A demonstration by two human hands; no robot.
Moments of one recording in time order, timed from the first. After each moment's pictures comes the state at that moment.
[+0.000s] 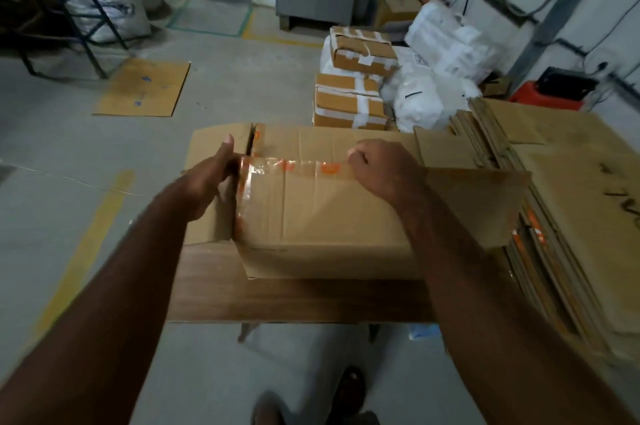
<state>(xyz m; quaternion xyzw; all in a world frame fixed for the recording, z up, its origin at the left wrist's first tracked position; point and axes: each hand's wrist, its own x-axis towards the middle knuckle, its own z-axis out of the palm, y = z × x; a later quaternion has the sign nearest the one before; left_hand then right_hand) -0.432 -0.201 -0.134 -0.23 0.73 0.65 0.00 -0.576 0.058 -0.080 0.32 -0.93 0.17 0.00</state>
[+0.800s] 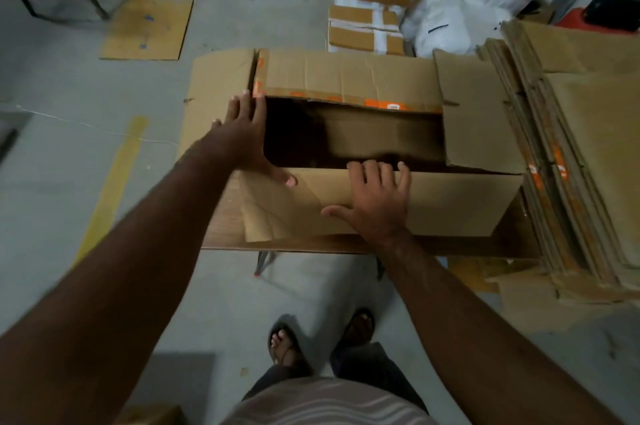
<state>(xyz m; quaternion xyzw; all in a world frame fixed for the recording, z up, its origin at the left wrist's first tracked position) -0.431 -0.140 -0.163 -0.22 0.95 0.13 0.15 -0.476 0.114 -0.228 0.34 -0.94 -0.02 0.08</state>
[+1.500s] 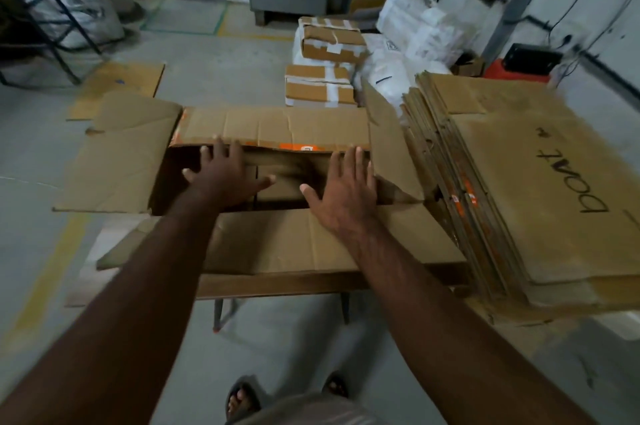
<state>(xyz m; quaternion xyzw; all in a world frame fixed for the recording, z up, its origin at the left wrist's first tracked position) -0.487 -0.019 -0.135 -0.27 0.95 0.16 0.04 -0.561 0.185 -0.155 0.25 -0.96 0.08 0.02</state>
